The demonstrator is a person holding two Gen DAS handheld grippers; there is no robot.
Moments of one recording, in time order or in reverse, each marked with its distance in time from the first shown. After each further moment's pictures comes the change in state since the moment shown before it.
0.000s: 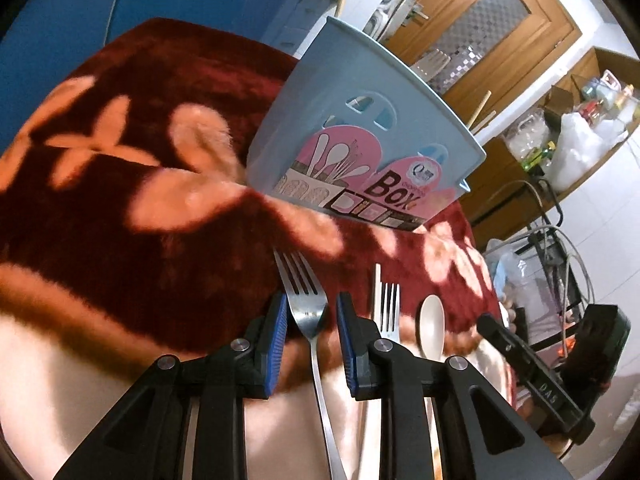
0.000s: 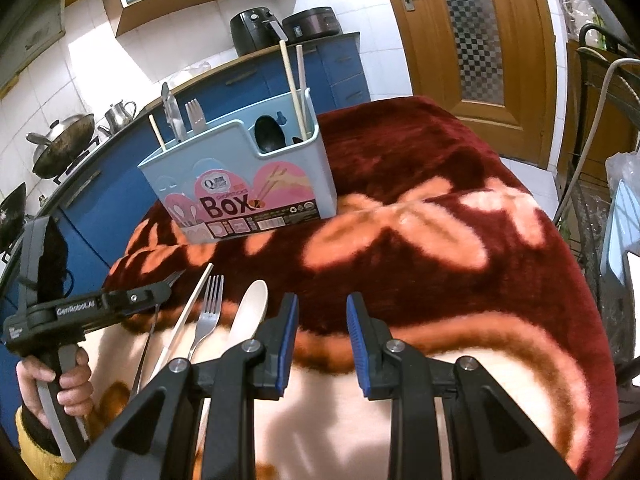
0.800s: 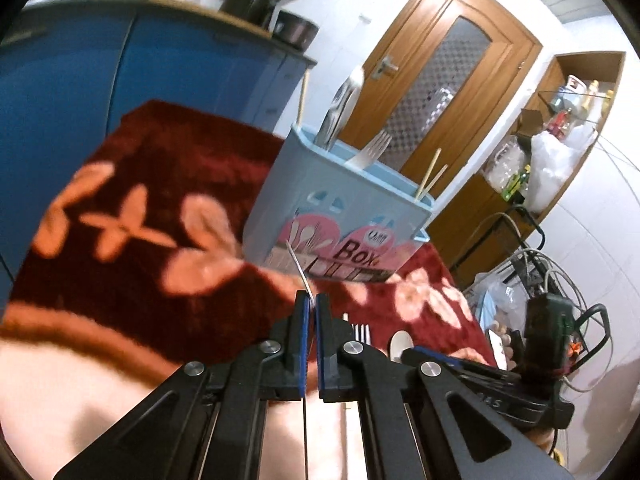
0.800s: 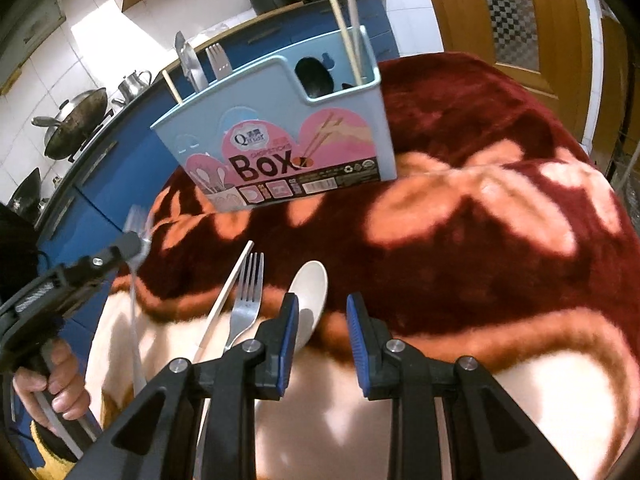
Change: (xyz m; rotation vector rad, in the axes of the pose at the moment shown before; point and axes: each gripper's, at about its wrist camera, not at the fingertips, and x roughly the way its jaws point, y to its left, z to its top) left arm -0.065 -0.017 -0.002 0.100 -0.250 -0.009; right arm 0.042 0.028 0.005 -0.004 0.163 0.110
